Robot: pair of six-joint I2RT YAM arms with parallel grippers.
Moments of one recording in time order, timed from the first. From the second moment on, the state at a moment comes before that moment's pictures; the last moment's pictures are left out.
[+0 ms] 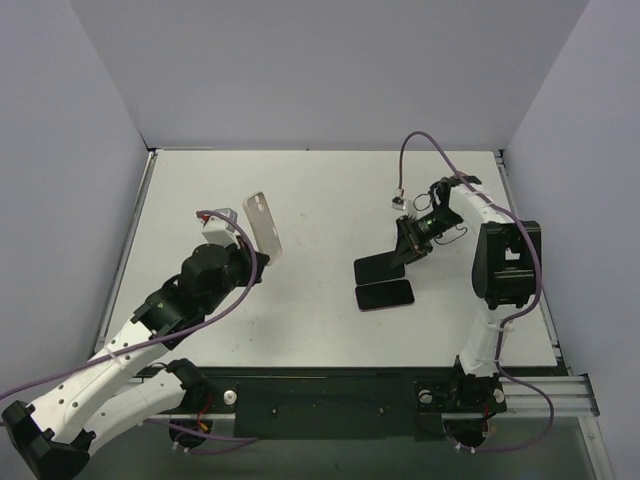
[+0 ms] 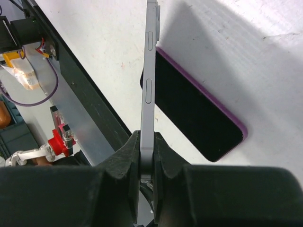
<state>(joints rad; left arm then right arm) -0.73 0.78 0.78 -0.38 -0.30 -0.63 0.08 1.94 1.43 -1.20 -0.80 -0.41</state>
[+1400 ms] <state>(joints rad) -0.65 0.91 0.72 -0.06 0.11 -0.74 0.15 1.51 1.22 -0.67 -0.26 0.28</state>
